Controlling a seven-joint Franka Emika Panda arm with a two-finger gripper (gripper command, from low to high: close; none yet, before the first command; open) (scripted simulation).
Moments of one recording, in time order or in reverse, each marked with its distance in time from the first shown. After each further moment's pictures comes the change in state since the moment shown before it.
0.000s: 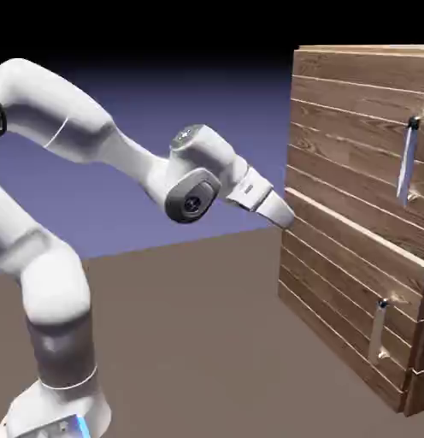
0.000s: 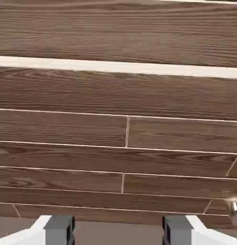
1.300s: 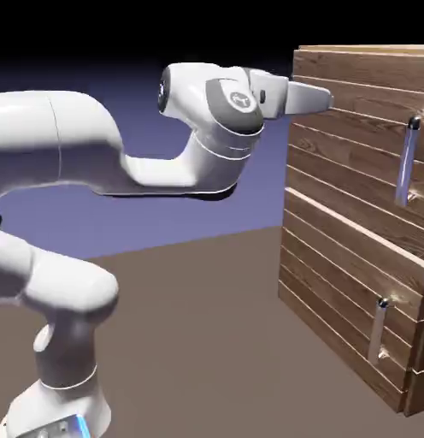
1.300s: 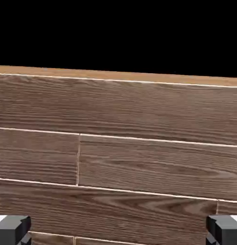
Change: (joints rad) arm 0.739 -0.330 -0.833 0.484 -1.696 -0.001 1.071
